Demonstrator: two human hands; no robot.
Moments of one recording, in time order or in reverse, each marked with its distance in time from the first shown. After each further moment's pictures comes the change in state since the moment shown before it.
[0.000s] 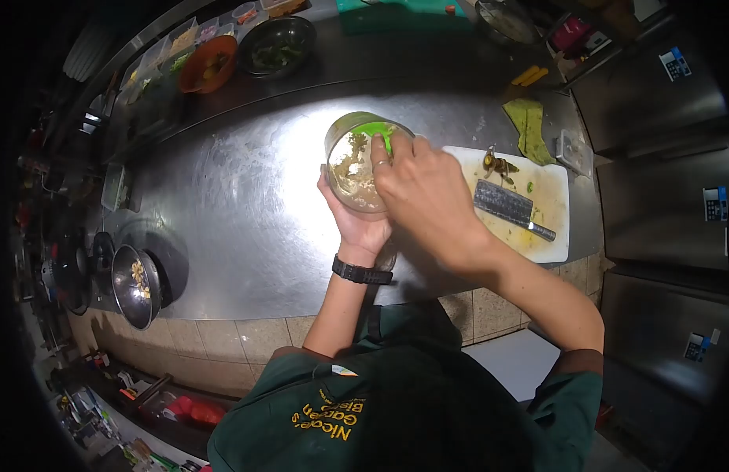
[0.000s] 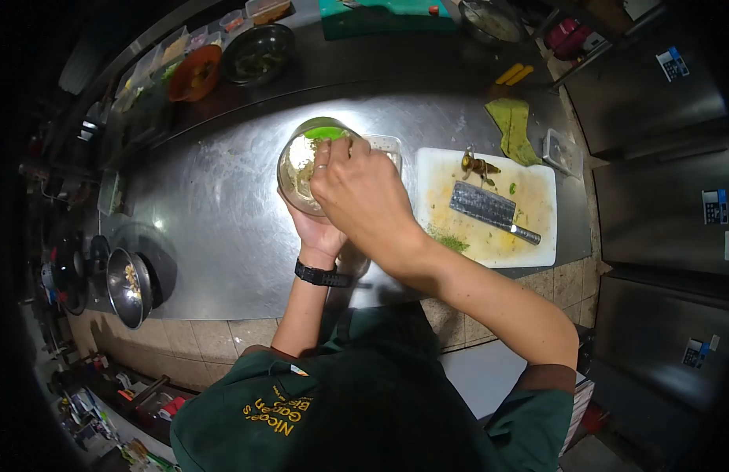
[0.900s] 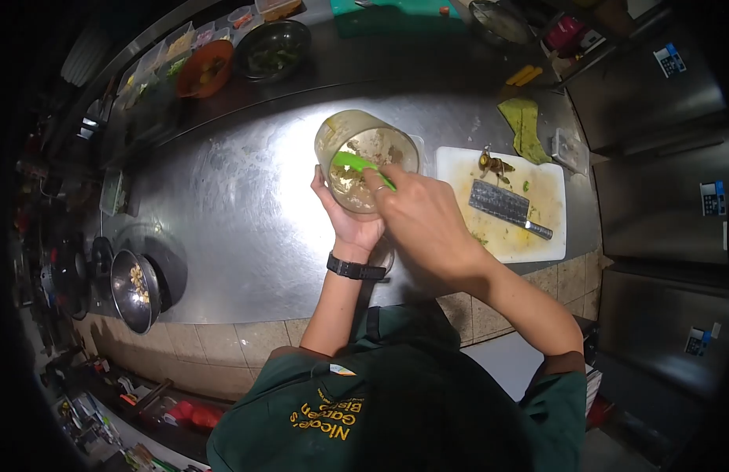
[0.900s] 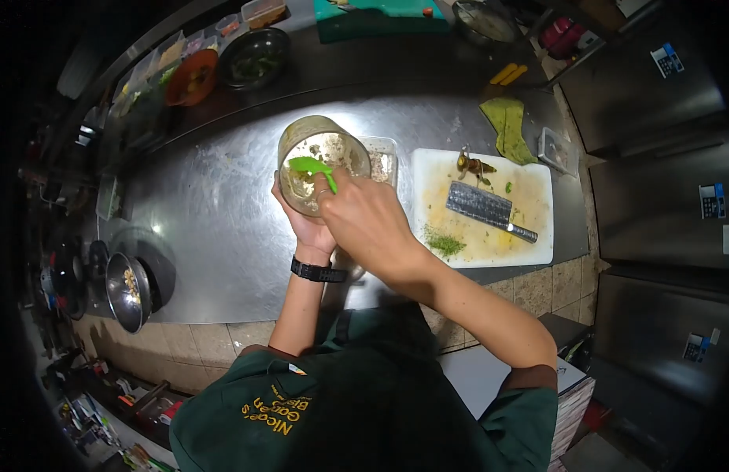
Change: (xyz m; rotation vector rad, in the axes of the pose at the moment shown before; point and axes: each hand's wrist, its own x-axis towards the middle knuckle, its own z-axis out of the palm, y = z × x) left_hand 0.000 0.009 -0.011 -0.022 0.016 -0.019; right_hand -0.022 -0.007 0.001 0.370 -0.163 0.104
